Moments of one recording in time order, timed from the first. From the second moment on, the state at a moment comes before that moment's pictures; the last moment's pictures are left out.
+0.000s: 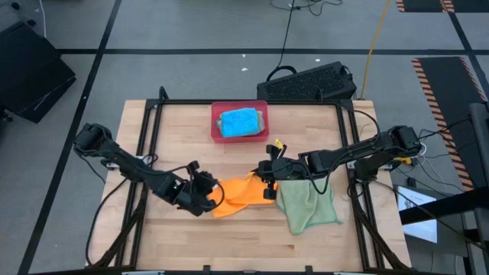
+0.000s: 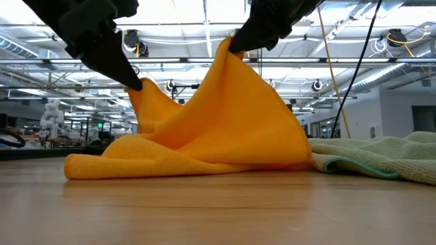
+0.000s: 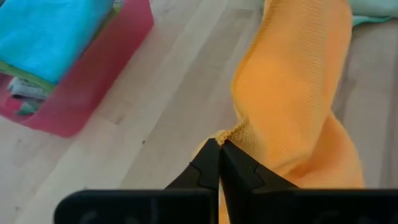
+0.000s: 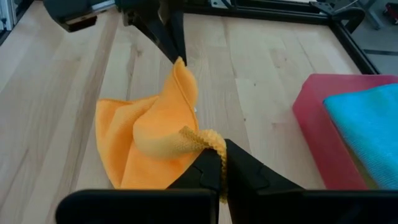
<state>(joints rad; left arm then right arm) -0.49 1.46 0.87 -0.47 -0.70 -0.68 0.20 1.52 1.04 -0.14 0.28 0.07</state>
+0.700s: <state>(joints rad) -0.51 1.42 0.87 -0.48 -0.81 -0.69 0.20 1.52 1.04 -0.14 0.28 0.07</state>
